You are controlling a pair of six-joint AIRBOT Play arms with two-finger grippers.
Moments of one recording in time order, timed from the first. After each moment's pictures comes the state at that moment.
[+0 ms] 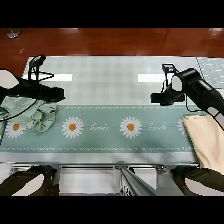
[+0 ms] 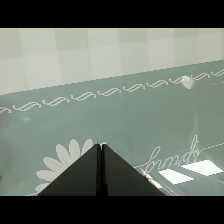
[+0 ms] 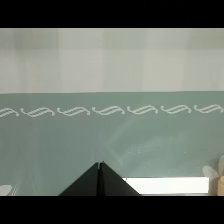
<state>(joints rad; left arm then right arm) -0.06 -1.10 1.00 1.21 -1.13 -1.44 0.31 -1.32 1.10 -1.73 1.19 1.96</state>
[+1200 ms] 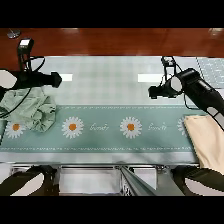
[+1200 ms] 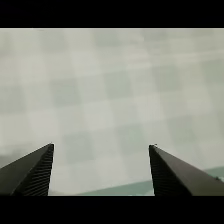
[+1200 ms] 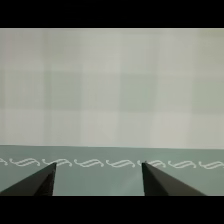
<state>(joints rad) -0.02 -1.11 1.00 1.36 -0.73 -1.33 0.31 -1.32 1.10 -1.76 1.00 1.95</state>
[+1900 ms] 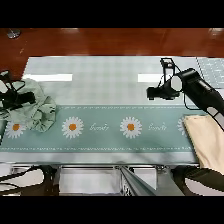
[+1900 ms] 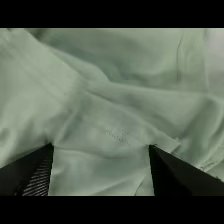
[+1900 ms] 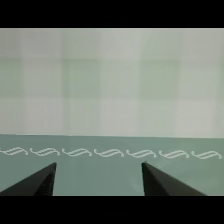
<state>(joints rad) 0.31 -1.41 1.00 1.68 -0.90 -1.70 0.31 -1.32 1.10 -1.67 1.01 1.95</state>
